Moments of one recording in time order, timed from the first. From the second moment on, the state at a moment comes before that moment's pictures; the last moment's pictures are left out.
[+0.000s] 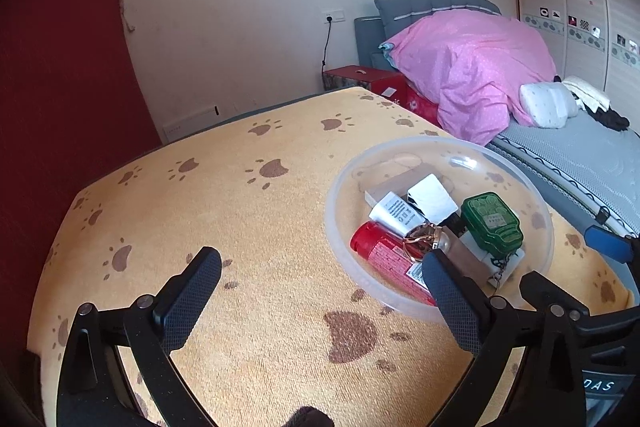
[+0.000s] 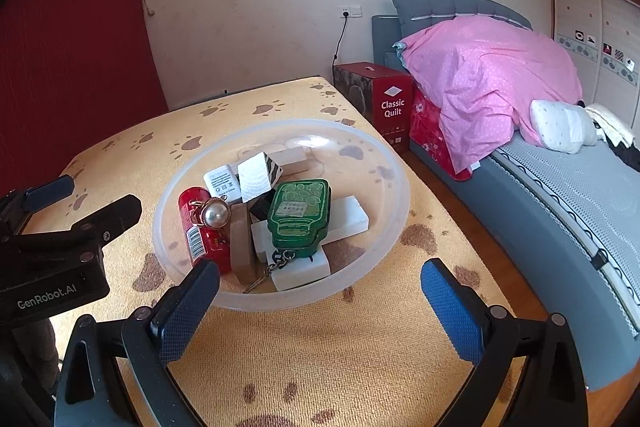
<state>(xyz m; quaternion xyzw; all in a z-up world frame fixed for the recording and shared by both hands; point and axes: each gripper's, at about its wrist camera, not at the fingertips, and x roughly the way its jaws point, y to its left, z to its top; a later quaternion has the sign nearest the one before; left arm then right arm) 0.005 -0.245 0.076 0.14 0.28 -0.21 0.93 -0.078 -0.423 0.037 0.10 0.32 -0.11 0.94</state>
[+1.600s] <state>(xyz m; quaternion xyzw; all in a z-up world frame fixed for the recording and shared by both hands) 0.003 -0.263 0.067 0.16 0.30 -0.21 0.91 -0.077 -0.429 0.029 0.09 0.33 -0.13 0.93</state>
